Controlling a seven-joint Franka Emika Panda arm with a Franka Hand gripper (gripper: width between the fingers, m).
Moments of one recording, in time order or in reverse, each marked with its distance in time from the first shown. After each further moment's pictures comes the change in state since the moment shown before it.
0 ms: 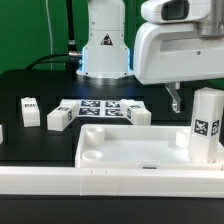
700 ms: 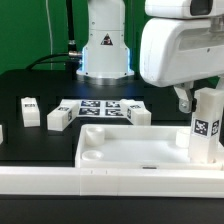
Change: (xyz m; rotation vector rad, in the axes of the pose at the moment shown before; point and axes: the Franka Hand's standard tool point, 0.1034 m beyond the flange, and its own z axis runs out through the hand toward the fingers) arm 0.001 0.006 -0.003 -0.045 -0.008 -0.350
